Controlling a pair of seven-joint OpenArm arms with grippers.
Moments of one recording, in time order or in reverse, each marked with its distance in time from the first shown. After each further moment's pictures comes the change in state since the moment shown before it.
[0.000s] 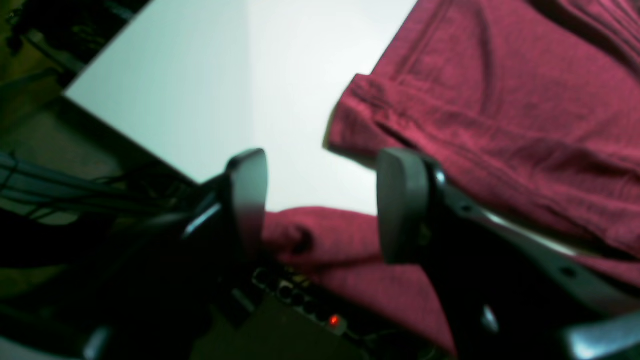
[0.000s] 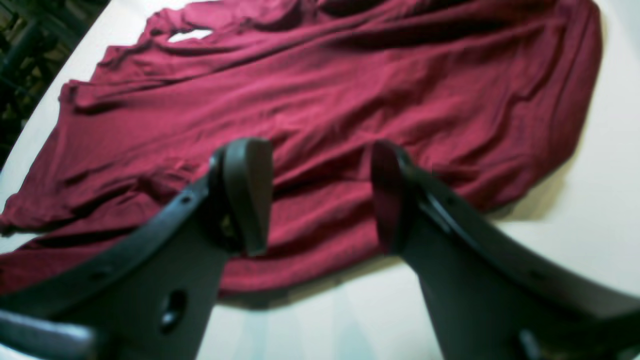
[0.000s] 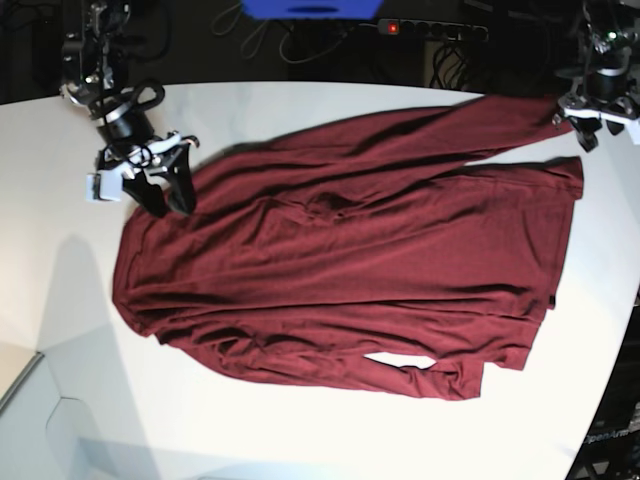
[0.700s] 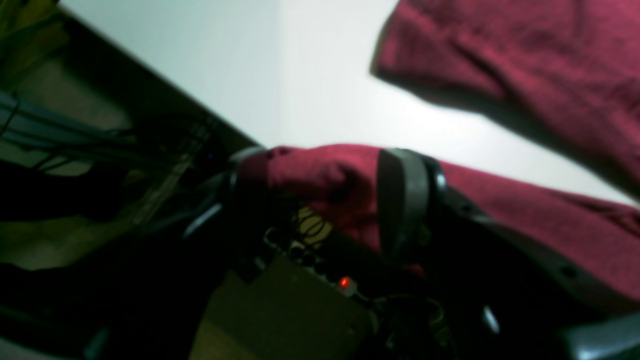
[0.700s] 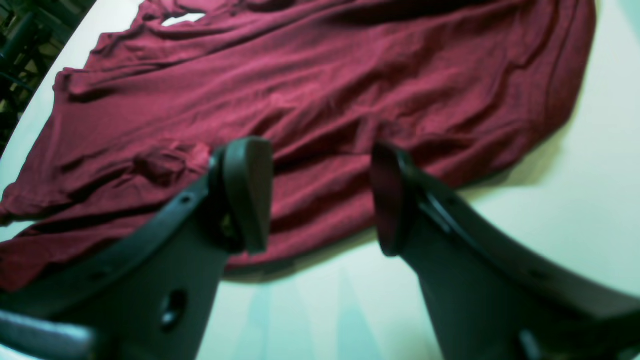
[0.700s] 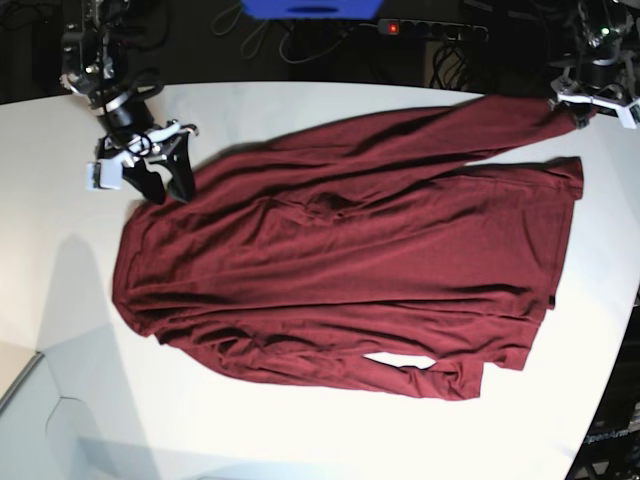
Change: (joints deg) left arm -1.4 0.2 1.0 -7.5 0.7 0.0 0.4; right arm -2.5 0.0 0.2 0.2 0.0 0.0 0.4
